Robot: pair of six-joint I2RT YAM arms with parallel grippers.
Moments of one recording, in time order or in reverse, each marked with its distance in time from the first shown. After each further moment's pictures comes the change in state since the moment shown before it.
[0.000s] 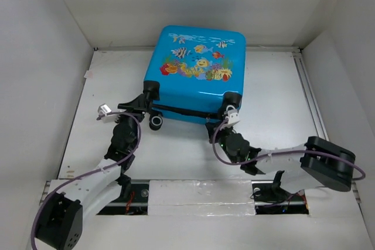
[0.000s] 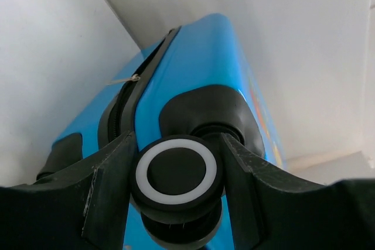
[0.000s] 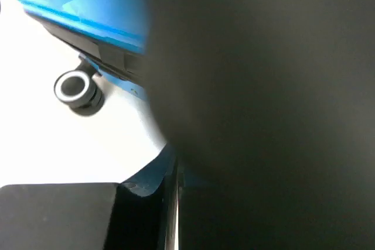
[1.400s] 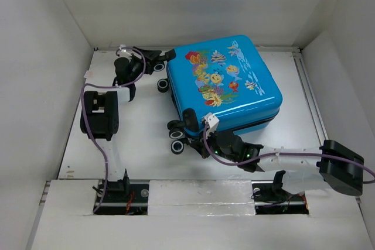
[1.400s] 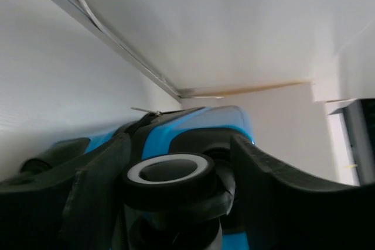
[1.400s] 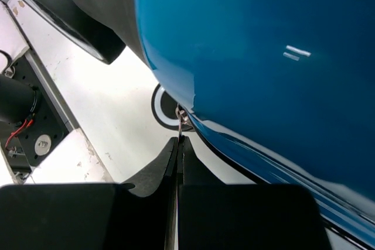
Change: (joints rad) left arm 0.380 1.193 0.983 0.124 0.983 -0.240; right arm 0.082 -0.073 0.198 -0.474 -0.390 0.021
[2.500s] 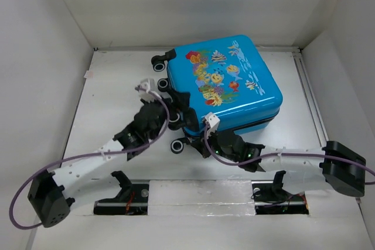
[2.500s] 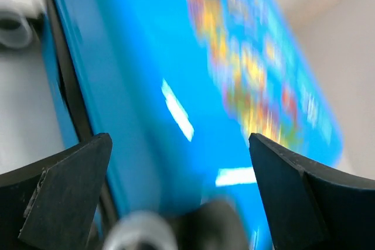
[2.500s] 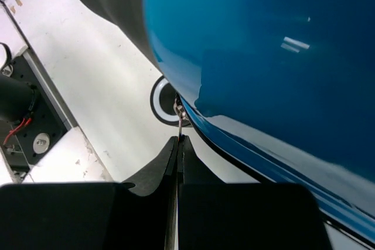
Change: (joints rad) left arm -0.828 -1.032 -0.504 -0.660 -0.971 0.547; right arm 0.000 -0.020 0.010 -0.034 0.007 -0.020
